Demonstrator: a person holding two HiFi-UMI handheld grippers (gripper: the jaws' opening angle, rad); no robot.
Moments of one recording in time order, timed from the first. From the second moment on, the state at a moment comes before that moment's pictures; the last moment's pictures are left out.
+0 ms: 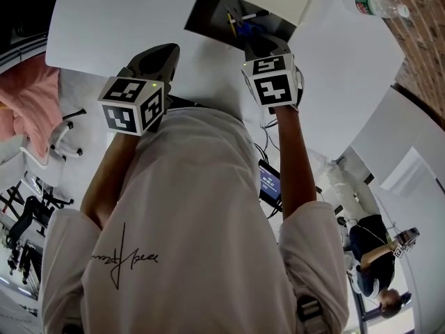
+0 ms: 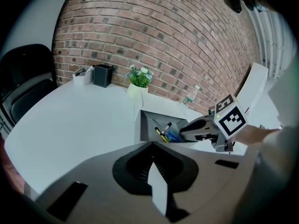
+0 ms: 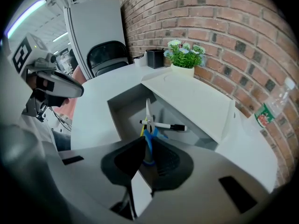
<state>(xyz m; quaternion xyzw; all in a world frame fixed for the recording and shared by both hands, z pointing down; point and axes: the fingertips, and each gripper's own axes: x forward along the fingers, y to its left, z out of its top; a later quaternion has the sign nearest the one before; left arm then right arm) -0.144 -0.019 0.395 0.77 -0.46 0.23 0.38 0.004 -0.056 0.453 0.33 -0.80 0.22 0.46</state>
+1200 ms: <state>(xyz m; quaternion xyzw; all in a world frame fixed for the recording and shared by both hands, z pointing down) -0.102 0.004 0.361 0.81 -0.44 0.21 0.33 0.016 0.005 0.405 0.37 -0.82 0.27 0.33</state>
